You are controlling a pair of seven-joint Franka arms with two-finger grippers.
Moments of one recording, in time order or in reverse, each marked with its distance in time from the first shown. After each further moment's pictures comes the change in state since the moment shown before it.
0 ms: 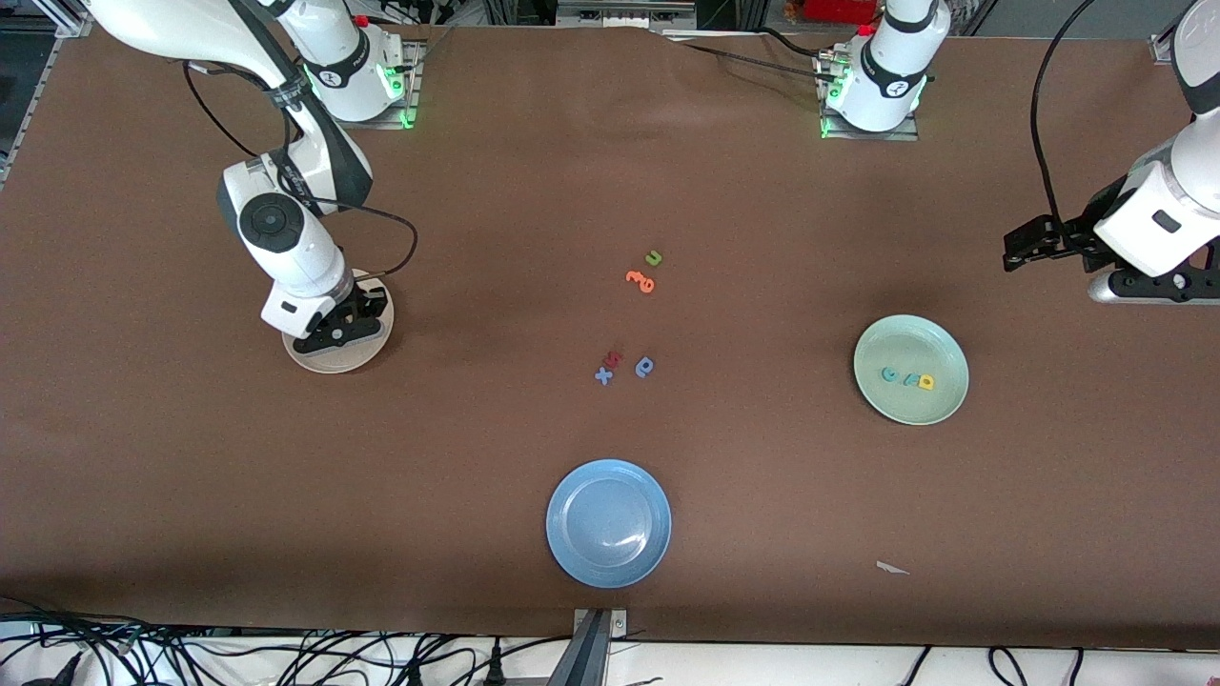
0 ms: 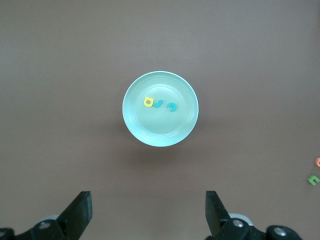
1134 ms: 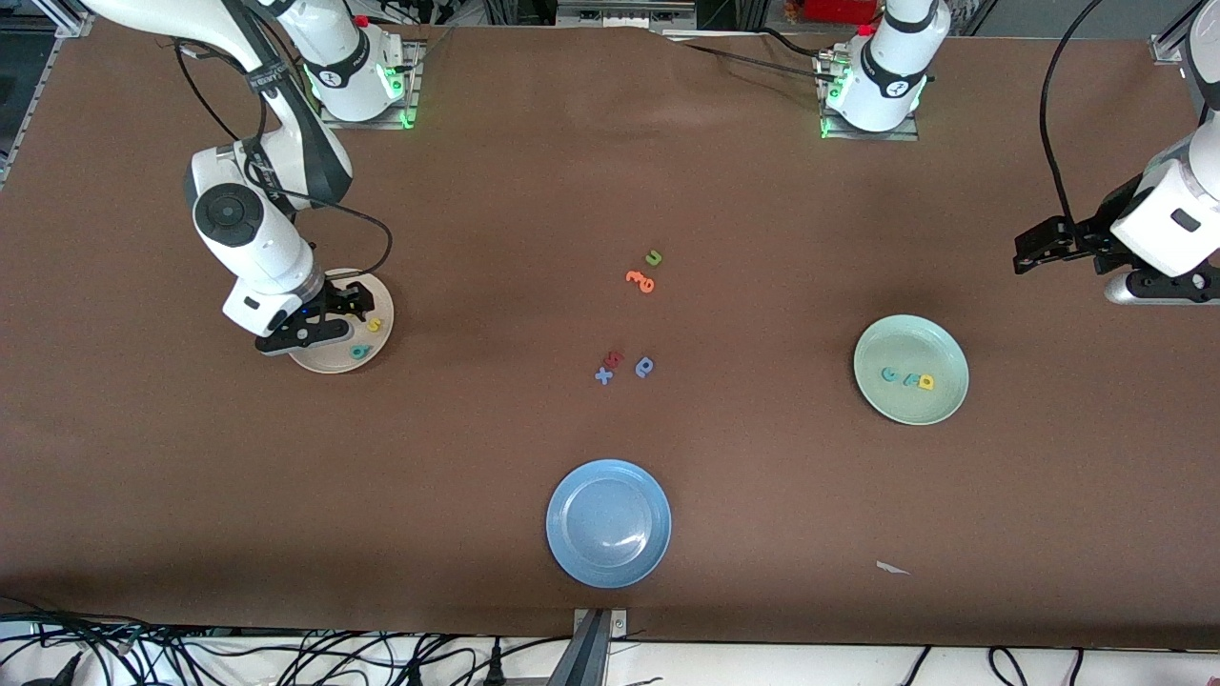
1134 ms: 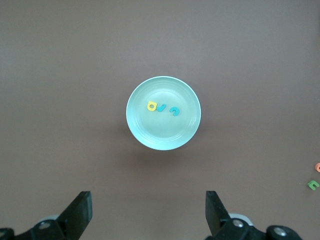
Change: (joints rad) left arm 0.011 0.007 0.006 0.023 0.000 -0.001 0.002; right arm -0.004 -0.090 -0.009 0.054 0.153 -0.119 -0.009
